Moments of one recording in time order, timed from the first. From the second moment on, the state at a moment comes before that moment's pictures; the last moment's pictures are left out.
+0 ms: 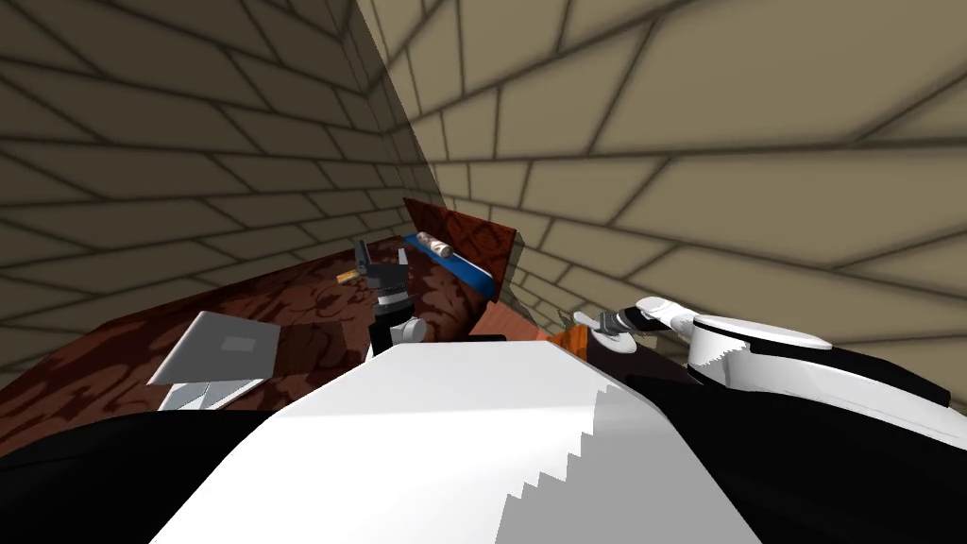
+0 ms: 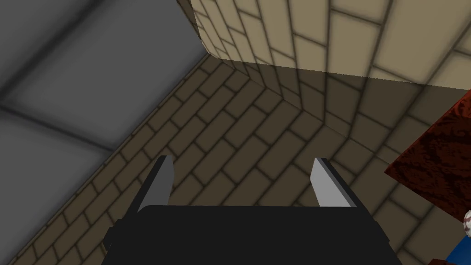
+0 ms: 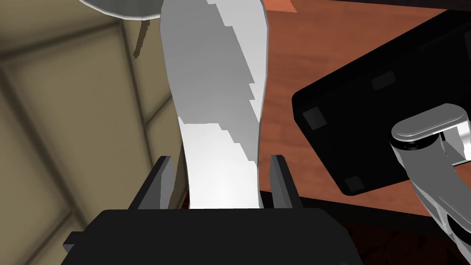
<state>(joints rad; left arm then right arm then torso) 0.46 -0.02 -0.04 -2.29 0.12 -0.50 0.13 -0.41 -1.26 1.12 -0.45 0.89 -0.93 0.37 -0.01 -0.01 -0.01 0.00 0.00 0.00</state>
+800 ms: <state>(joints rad) 0.46 -0.02 -0.04 -2.29 0.12 -0.50 0.13 -0.36 -1.27 1.15 -0.55 0.91 -0.94 0.35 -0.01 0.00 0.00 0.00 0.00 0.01</state>
